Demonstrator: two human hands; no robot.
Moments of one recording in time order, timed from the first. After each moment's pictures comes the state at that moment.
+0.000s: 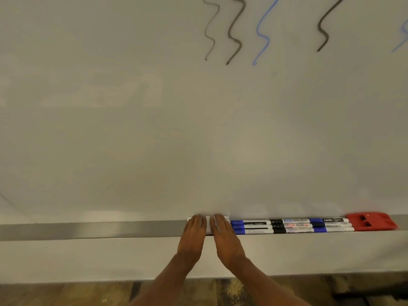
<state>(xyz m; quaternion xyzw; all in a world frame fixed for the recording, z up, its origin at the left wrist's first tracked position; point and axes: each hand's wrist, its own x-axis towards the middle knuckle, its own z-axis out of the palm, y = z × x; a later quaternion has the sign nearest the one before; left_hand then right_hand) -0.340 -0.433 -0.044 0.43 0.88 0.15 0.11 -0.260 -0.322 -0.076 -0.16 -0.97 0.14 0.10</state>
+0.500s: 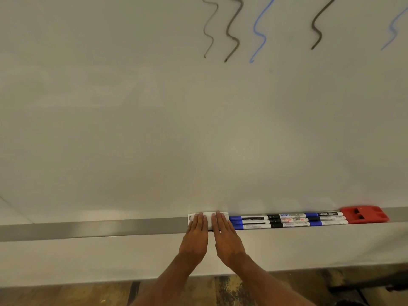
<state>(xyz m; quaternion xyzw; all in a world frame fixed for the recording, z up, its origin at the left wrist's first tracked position) -0.329 -0.437 -0.058 0.50 0.86 0.11 0.05 -0.247 -0.325 -0.078 -0.16 -0.98 0.11 0.06</state>
